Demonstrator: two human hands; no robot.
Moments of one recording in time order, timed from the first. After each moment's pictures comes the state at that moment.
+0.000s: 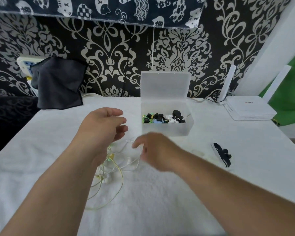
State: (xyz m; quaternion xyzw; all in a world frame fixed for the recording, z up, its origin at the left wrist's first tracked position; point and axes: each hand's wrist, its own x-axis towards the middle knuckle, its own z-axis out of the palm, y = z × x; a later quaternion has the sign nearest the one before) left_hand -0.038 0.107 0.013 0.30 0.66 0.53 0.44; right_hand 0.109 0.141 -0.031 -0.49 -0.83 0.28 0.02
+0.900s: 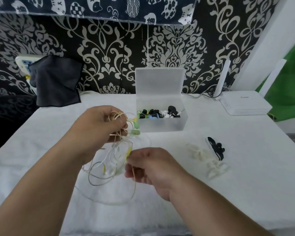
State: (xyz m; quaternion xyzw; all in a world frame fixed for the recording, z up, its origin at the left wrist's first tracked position) left_hand -0.038 0.092 0.017 0.47 0.63 0.44 0.43; right_hand 0.124 0.079 -0.033 -0.51 -0.44 0.70 0.23
